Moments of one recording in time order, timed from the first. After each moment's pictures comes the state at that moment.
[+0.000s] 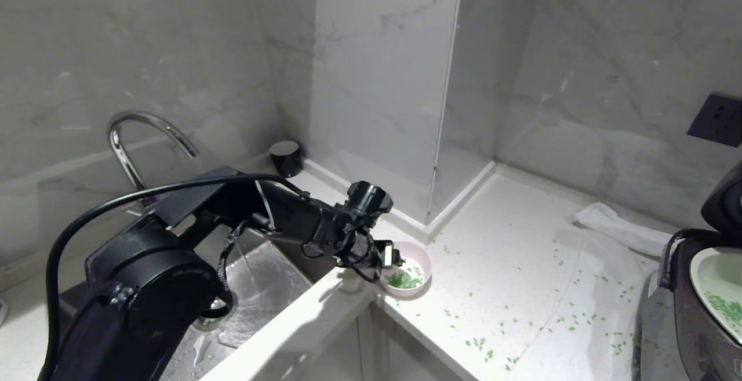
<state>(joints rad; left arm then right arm) -0.64 2.43 -1.67 0.15 0.03 -0.44 0.01 0.00 0.00 0.01 0.01 -0.03</state>
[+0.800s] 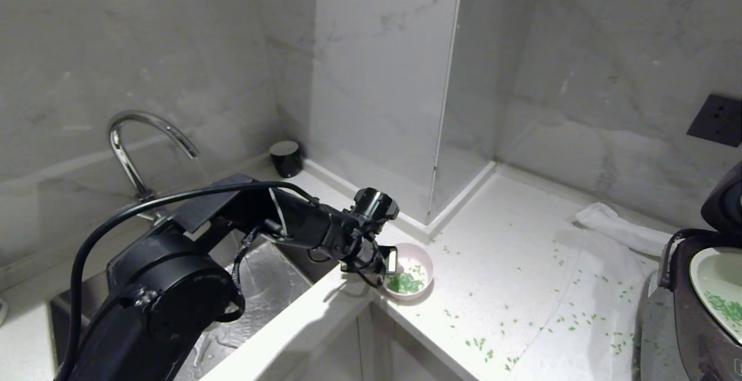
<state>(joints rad) -0.65 2.47 -1.71 0.17 0.03 -0.44 0.01 0.00 0.00 0.01 0.01 -0.03</state>
